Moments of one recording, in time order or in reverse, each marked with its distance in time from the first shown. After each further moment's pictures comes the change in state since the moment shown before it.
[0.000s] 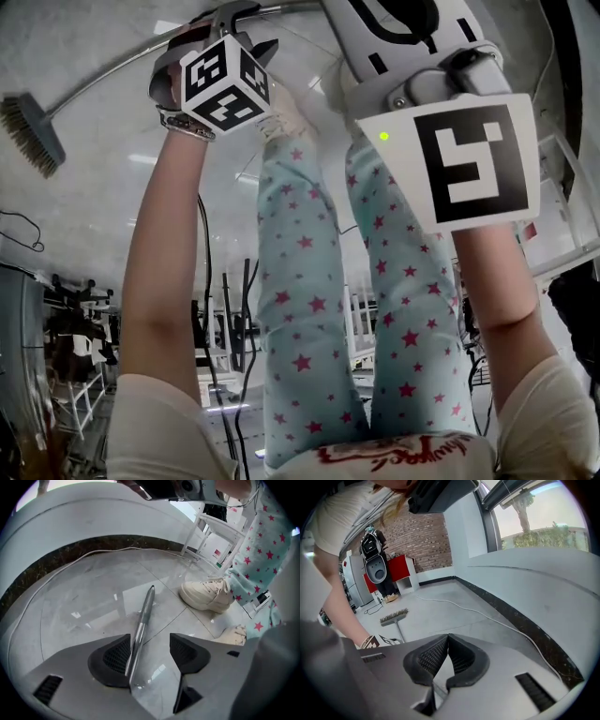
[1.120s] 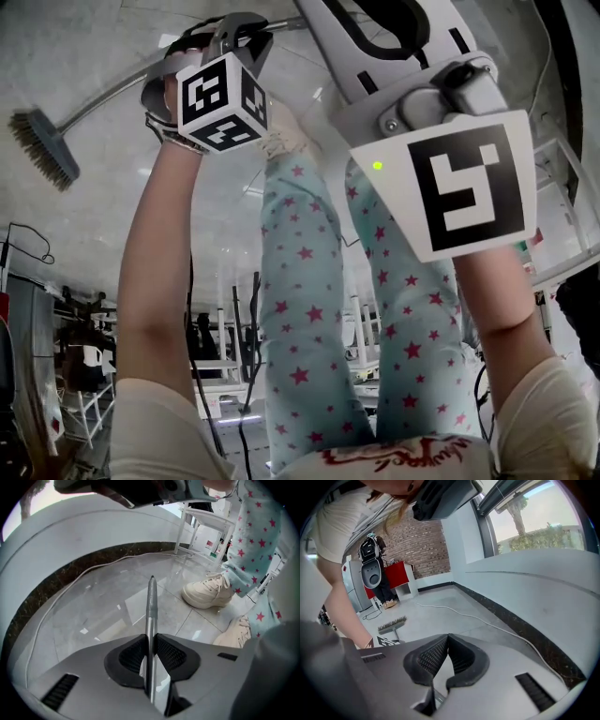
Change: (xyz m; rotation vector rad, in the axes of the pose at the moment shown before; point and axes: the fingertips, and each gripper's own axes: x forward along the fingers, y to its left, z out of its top) left arm -0.013 0.018 0.020 0.184 -0.010 0.070; right arm -0.001 -0.005 0.013 0.033 -0.073 -0.008
